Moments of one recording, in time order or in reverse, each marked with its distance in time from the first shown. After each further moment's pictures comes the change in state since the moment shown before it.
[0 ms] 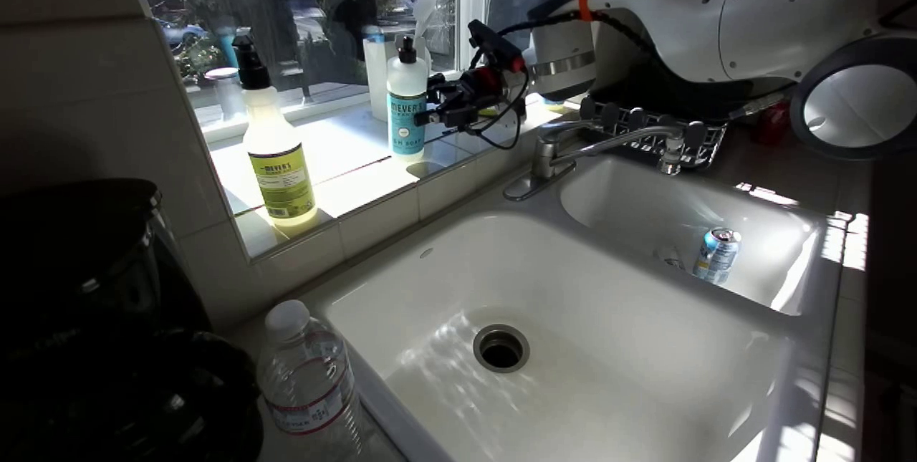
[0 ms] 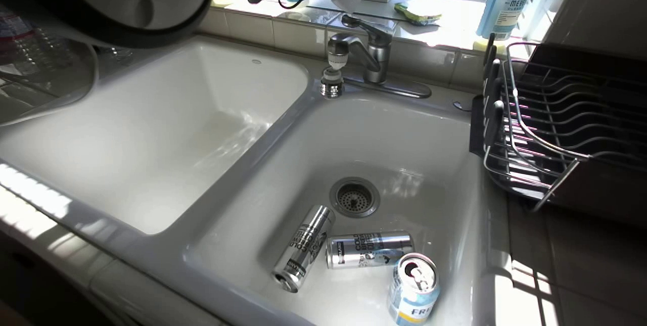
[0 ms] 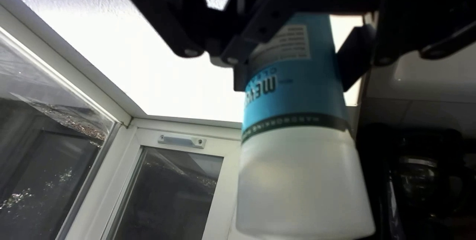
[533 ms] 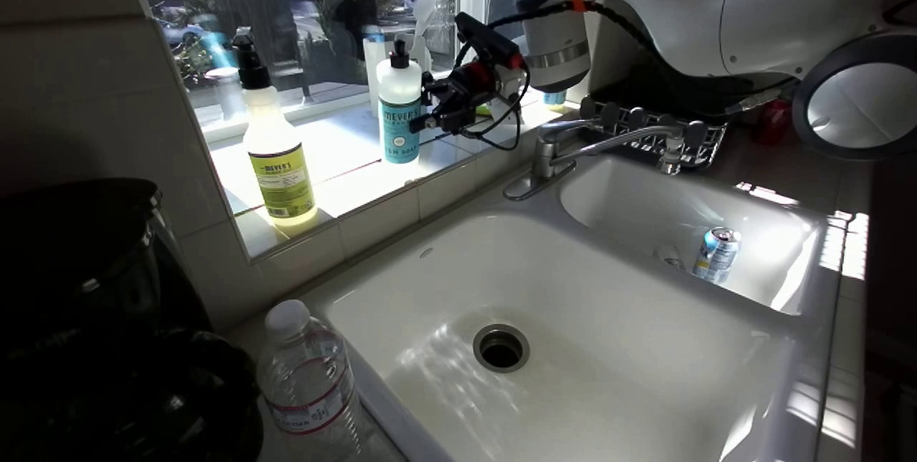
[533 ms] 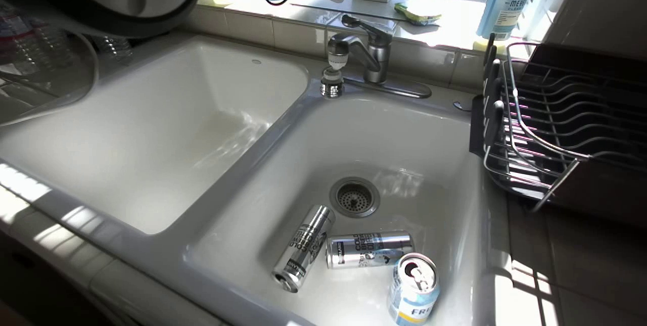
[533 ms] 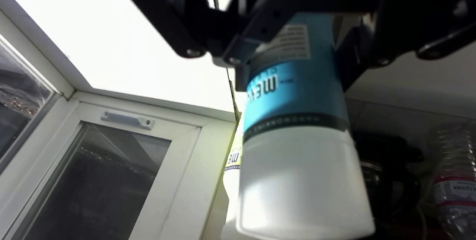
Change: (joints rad) arm 0.036 -0.011 -0.001 0.029 -0.098 -0.096 -0.009
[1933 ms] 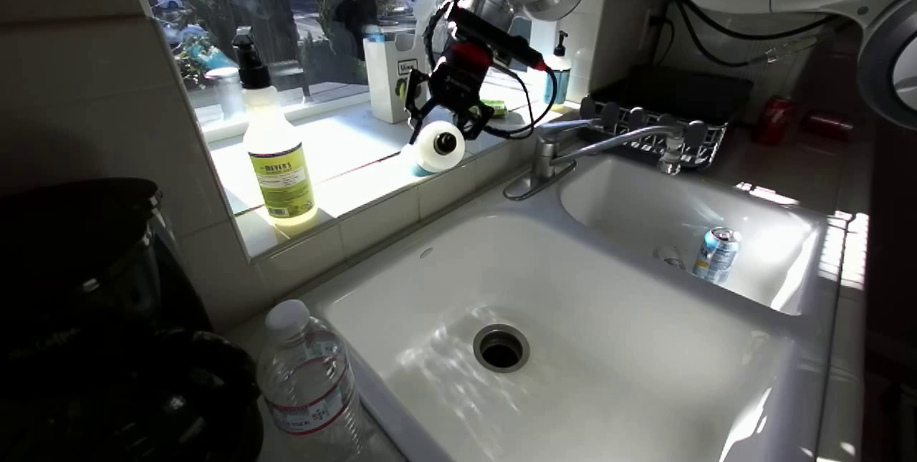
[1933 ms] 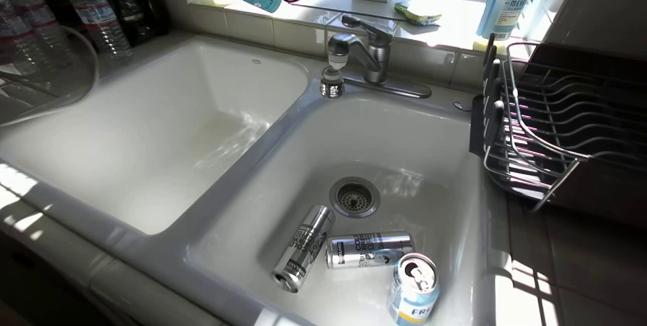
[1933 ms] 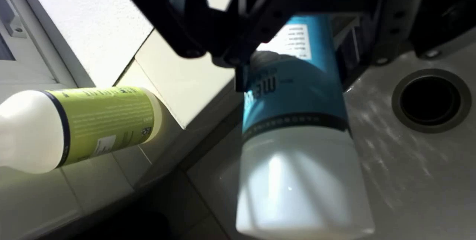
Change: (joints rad) arm 0.165 -0.172 -0.062 -0.004 -0.681 -0.058 -0.467
